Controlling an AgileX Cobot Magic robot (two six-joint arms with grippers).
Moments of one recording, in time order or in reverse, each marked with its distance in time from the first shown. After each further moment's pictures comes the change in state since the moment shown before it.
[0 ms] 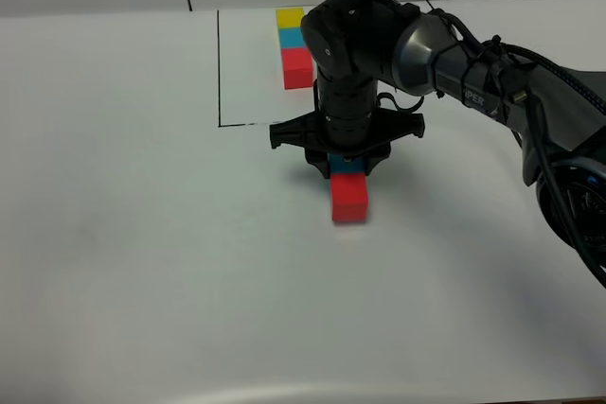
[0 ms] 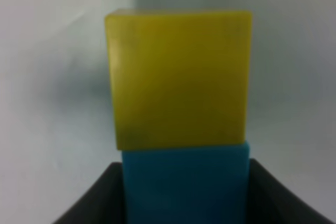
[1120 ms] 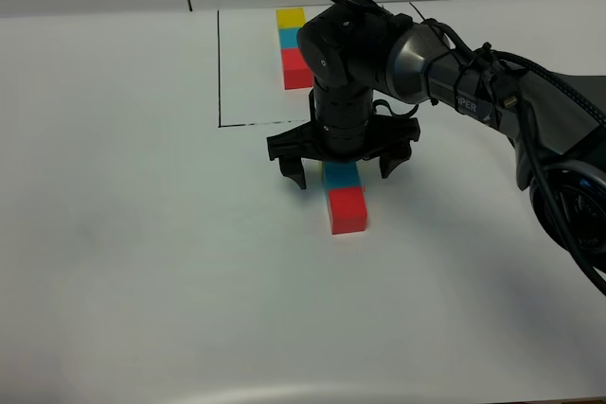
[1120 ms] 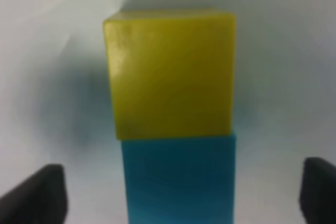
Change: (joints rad) left arm 0.000 0.000 0.000 0.000 0.000 0.000; right arm 0.010 0.010 0.005 -0.004 -0.030 -0.060
